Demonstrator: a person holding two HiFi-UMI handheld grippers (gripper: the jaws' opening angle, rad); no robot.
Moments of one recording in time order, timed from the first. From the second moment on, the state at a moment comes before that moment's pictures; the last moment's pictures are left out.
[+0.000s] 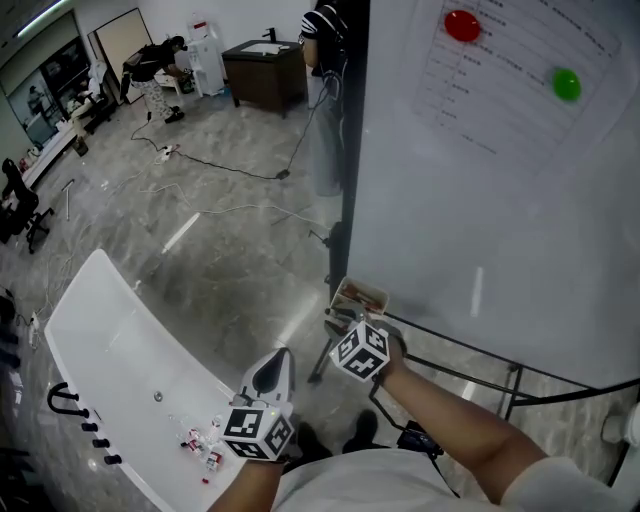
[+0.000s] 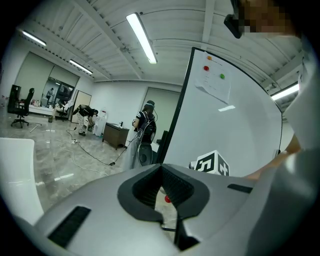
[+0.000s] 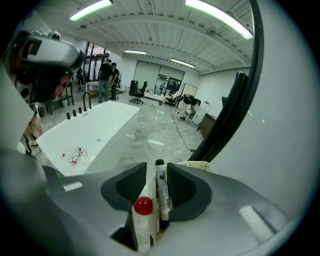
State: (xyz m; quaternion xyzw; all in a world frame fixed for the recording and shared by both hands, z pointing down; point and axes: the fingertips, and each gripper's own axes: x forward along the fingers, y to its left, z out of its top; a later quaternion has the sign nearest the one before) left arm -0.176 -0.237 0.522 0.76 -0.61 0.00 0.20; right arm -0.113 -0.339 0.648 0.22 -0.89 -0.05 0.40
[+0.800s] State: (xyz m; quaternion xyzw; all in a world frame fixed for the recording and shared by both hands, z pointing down) left arm -0.181 -0.244 0.526 0.78 -0.59 -0.01 0.21; right arm -0.109 -0.342 0.622 0.29 -0.88 -0.12 0.35
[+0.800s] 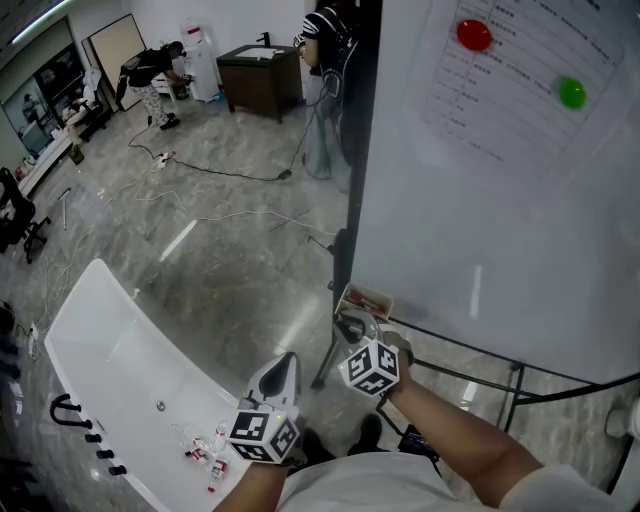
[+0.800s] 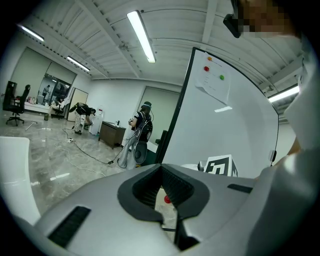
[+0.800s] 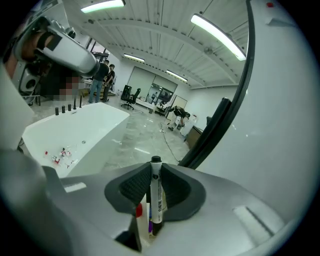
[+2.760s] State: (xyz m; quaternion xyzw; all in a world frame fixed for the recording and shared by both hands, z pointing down) left arm -0.124 -0.282 0.457 0.82 -0.56 -0.03 0.14; right arm -0.039 -0.332 0.472 0.36 -0.93 0.02 0.11
